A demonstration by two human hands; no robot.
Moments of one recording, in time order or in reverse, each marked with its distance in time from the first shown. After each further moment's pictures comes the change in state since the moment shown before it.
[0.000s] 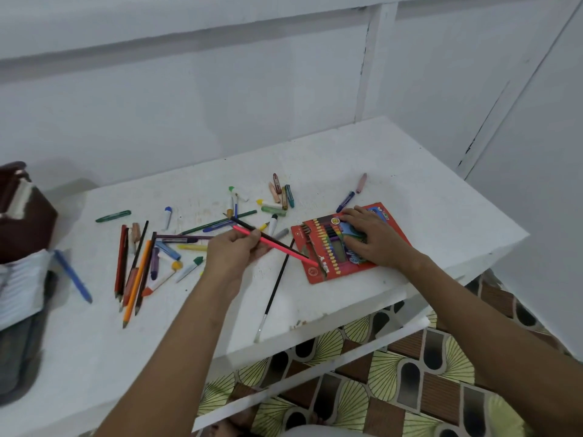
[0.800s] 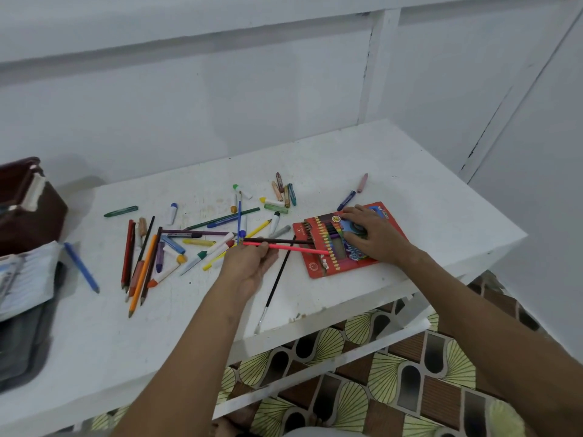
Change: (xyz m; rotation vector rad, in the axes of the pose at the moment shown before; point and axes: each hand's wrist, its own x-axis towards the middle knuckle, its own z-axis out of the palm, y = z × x) left_hand 0.006 -0.027 0.009 -0.159 0.066 -0.213; right_hand -0.002 -0.006 -0.004 0.066 0.024 0.007
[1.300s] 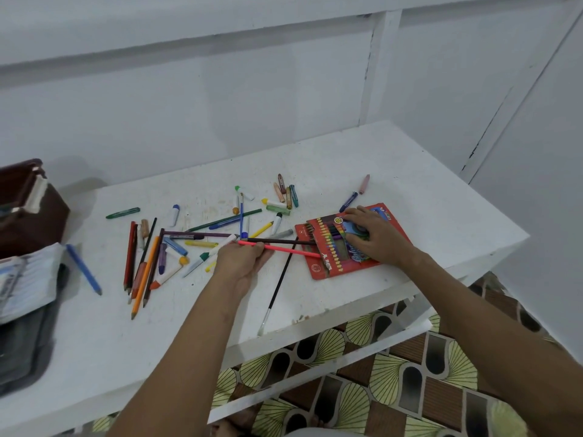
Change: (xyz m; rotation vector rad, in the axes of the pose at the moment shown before) left_hand -0.004 0.013 -0.006 0.028 0.040 0.053; right_hand 0.001 0.000 0.002 -0.014 0.009 0.013
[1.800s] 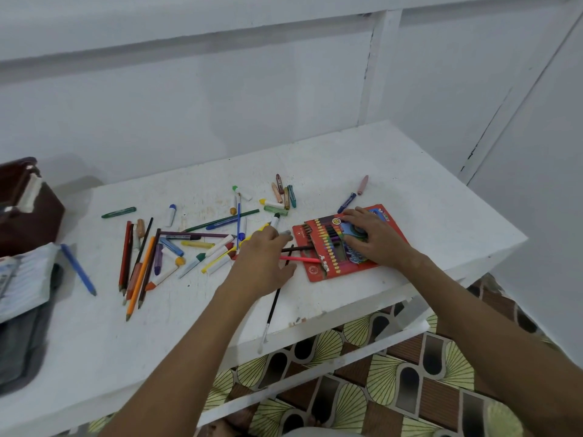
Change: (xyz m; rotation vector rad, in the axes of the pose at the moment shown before) left_hand -0.002 -0.016 0.007 1.614 -0.224 0.916; right_hand 0.000 0.002 0.000 -0.010 -0.014 0.005
